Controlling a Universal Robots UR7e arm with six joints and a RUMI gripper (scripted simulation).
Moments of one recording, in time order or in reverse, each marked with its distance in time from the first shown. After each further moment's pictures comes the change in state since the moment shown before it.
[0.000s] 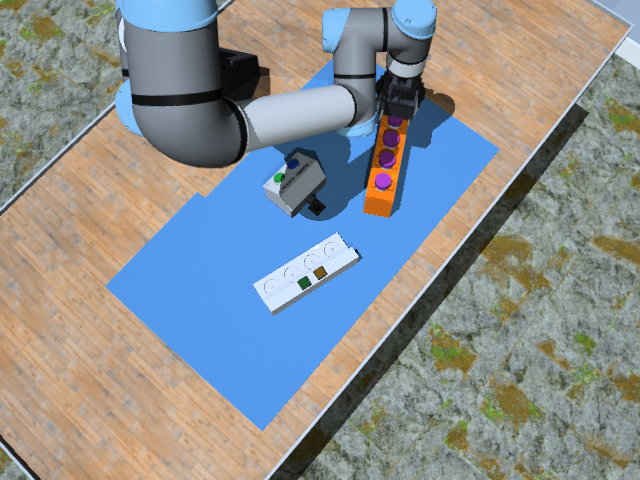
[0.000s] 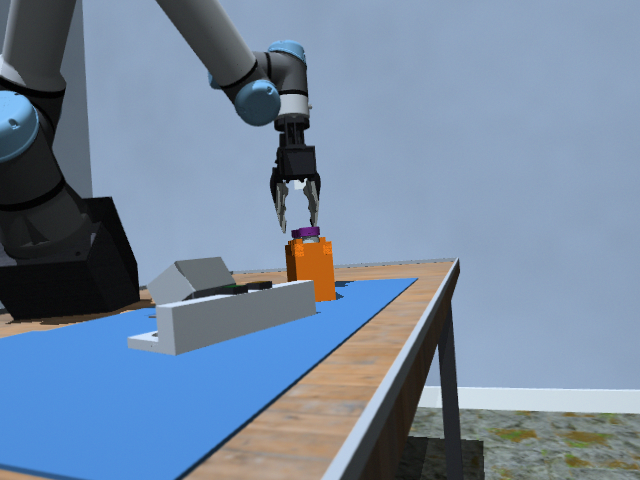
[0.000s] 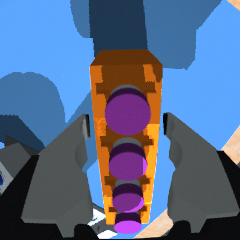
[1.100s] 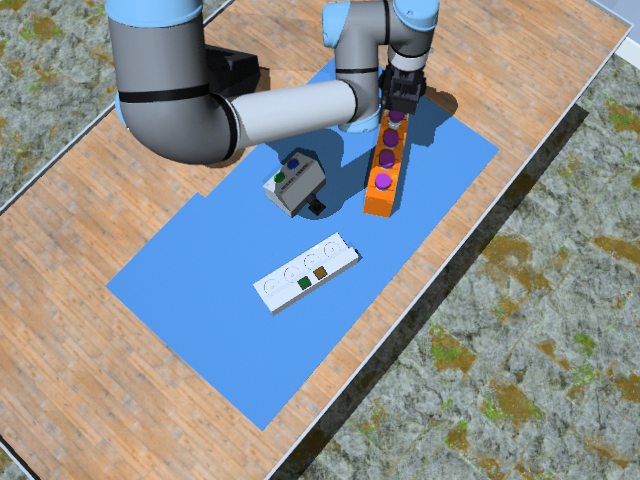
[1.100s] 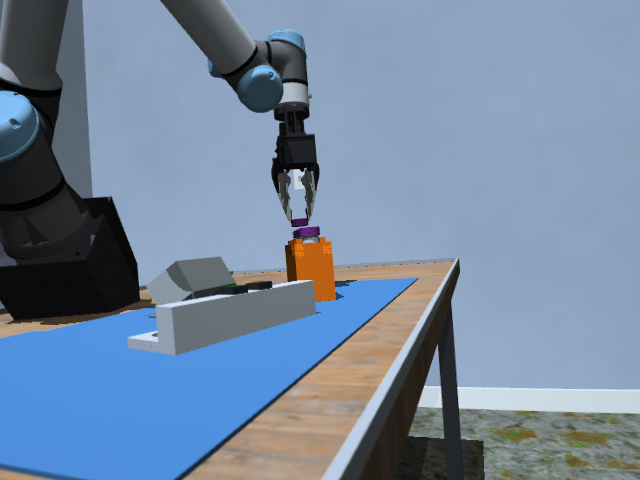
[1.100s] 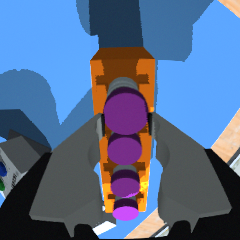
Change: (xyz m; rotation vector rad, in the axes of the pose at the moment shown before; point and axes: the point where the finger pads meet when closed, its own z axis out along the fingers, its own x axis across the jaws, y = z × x) arm 0.002 0.001 -0.022 0.000 0.006 0.001
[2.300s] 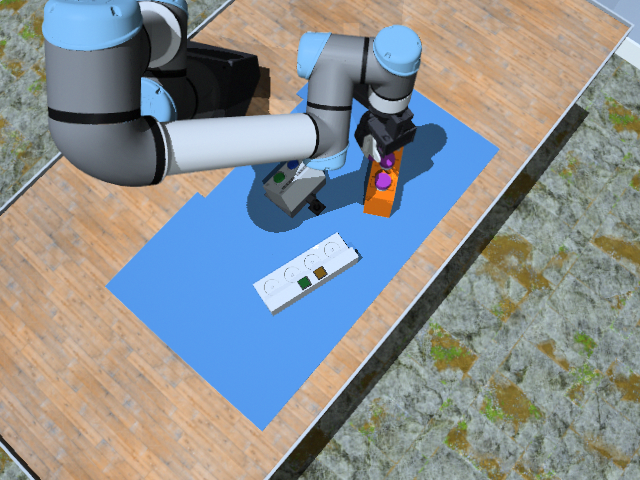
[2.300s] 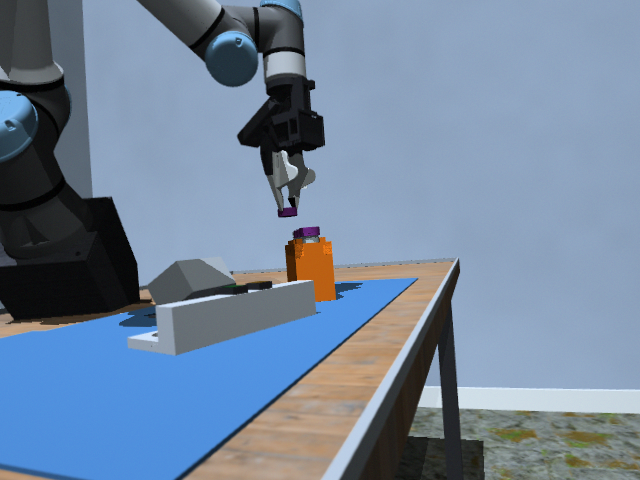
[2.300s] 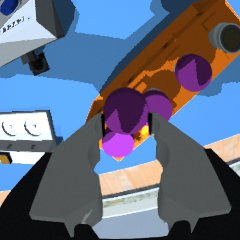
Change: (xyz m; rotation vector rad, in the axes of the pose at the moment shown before) arm -0.032 0.112 -0.014 -0.005 -0.018 -0.776
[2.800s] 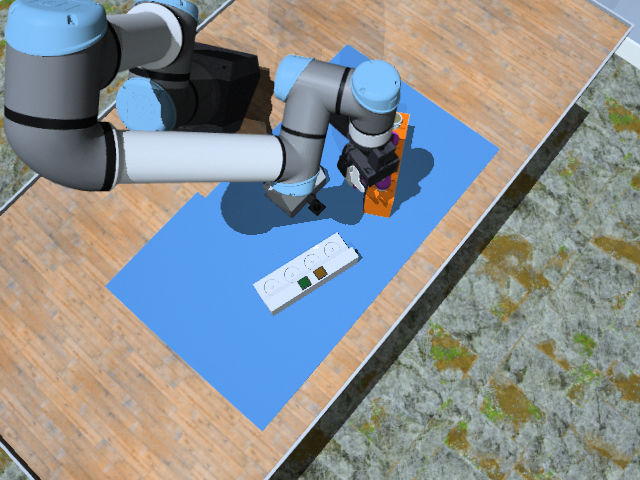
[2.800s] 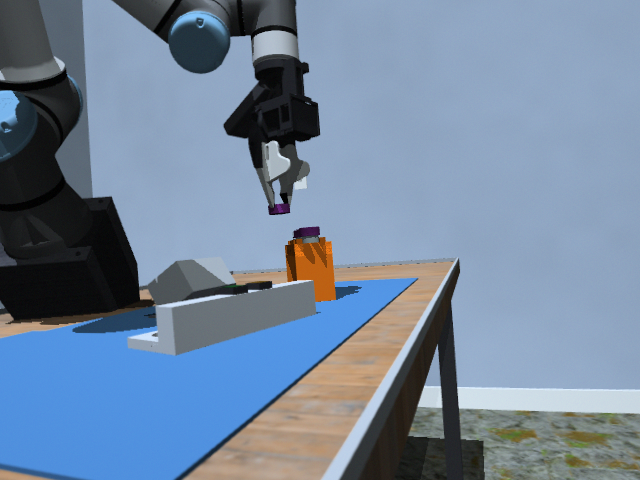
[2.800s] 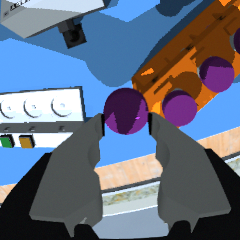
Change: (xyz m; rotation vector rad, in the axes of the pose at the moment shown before) arm -0.063 0.037 0.000 0.001 0.010 -0.011
